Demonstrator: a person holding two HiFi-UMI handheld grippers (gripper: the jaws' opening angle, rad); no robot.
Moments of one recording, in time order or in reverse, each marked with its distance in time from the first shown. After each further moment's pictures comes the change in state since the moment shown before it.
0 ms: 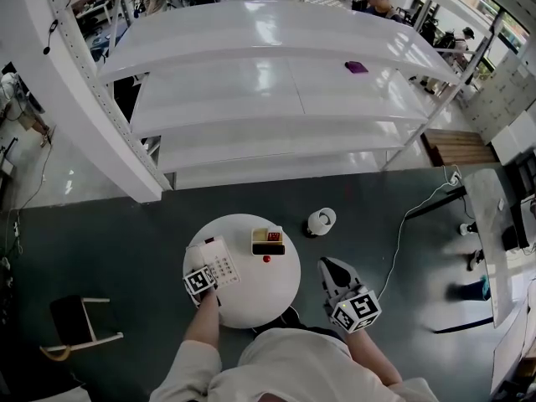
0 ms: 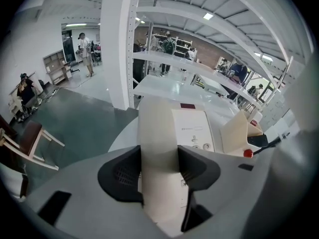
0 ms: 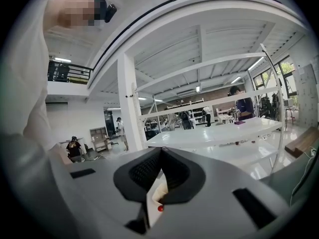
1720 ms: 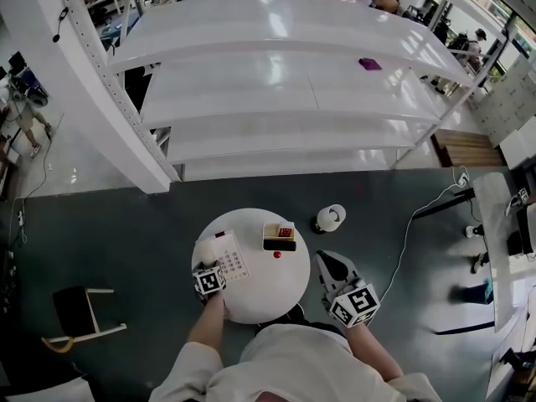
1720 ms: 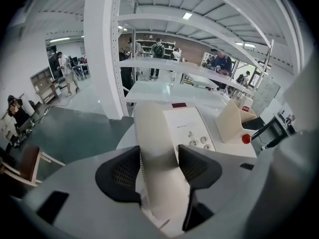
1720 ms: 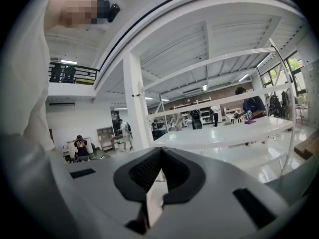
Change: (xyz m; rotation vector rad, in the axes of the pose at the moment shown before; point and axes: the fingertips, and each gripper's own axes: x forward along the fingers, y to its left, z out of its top) left arm -0.002 -0.001 0.001 0.182 -0.053 -0.033; right arm 0.041 0.035 0.000 -0.018 0.002 0.082
